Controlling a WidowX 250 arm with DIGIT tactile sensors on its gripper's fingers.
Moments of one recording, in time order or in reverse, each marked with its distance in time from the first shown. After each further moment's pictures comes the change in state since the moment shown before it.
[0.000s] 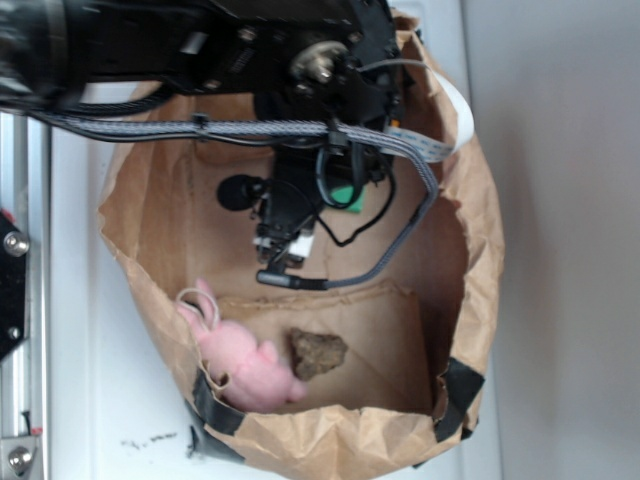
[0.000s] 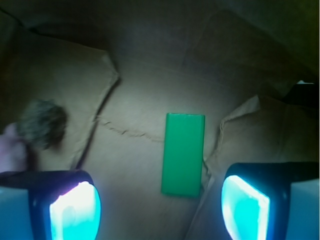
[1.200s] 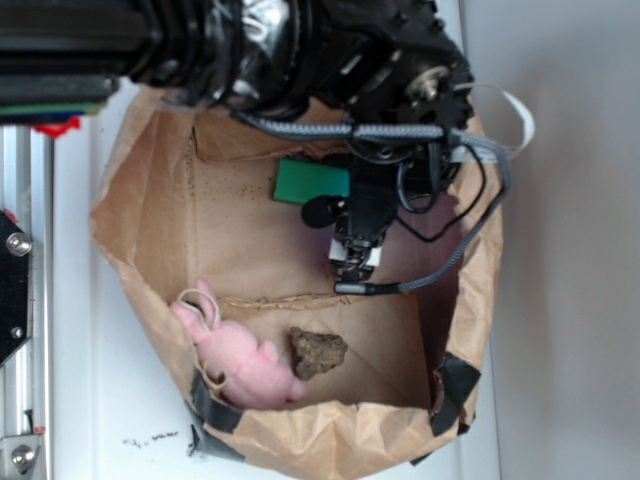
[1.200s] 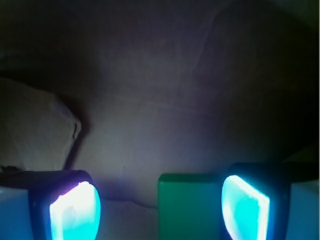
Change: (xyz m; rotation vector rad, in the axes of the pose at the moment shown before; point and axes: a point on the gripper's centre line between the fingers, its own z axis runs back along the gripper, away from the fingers) arm 0.021 0.003 -0.044 -0.089 0.000 0.119
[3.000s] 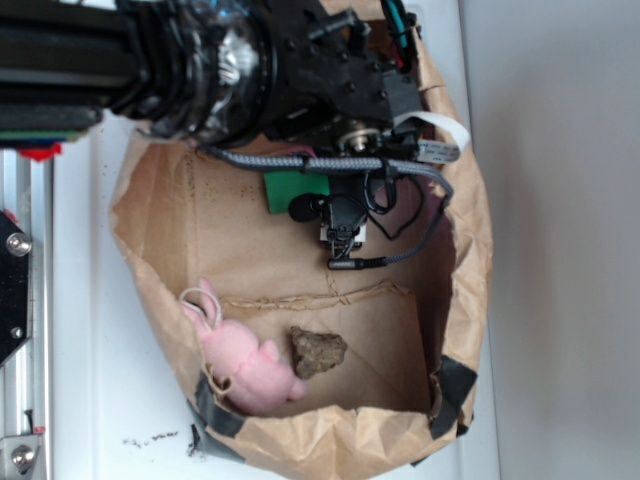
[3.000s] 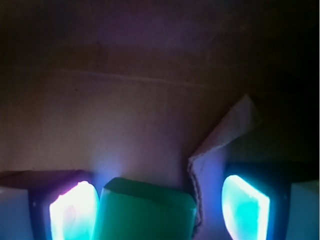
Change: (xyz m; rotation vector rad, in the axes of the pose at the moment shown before) arm -0.015 0.023 -0.025 0.239 -0.011 0.072
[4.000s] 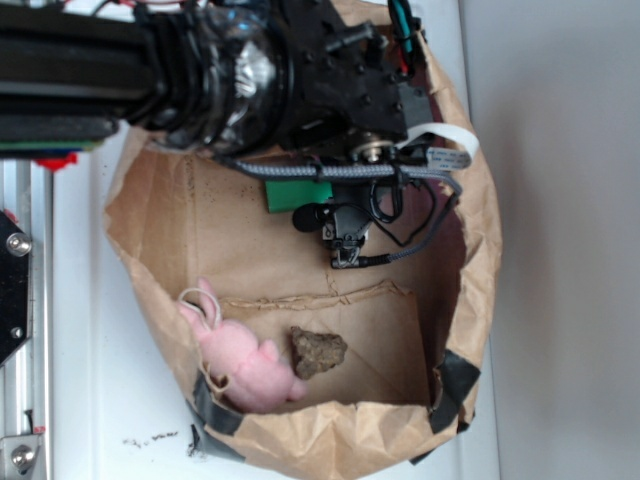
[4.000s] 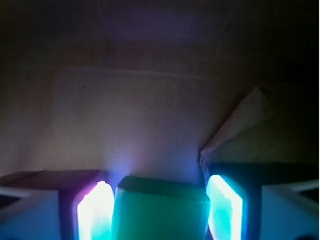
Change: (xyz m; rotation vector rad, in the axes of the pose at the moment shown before) arm 0.001 -0.006 0.001 -0.007 0.043 0.038
